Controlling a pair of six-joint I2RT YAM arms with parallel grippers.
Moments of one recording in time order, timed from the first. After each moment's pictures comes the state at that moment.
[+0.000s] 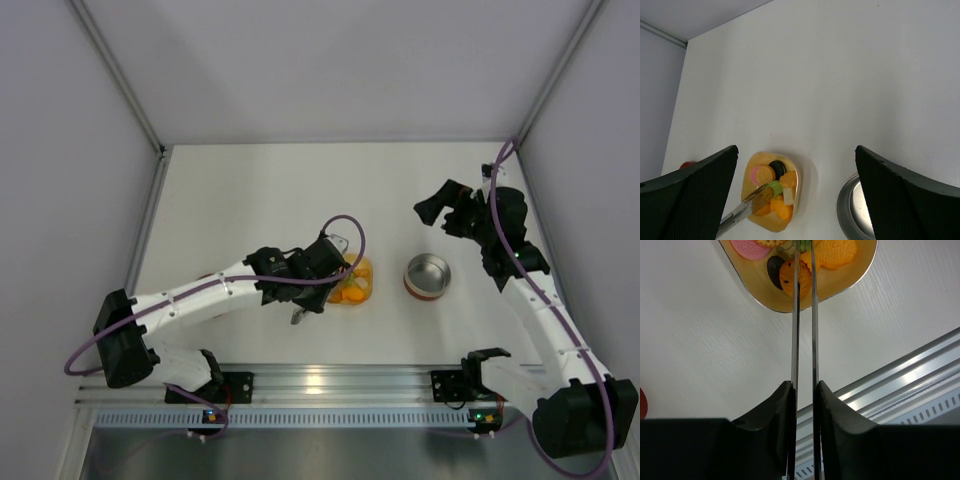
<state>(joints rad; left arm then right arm) -1.06 1.38 1.16 -0.87 -0.17 -0.52 0.12 0.99 0.84 -0.23 -0.23 0.52</state>
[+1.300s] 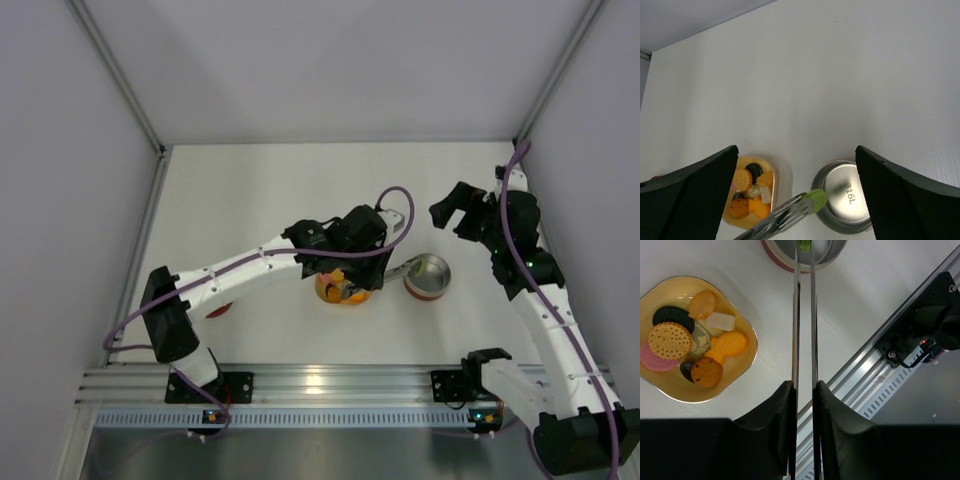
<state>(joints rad) -1.07 1.65 1.54 -0.76 0.07 -0.43 0.12 0.89 0.91 -0.40 -0.08 0.45</state>
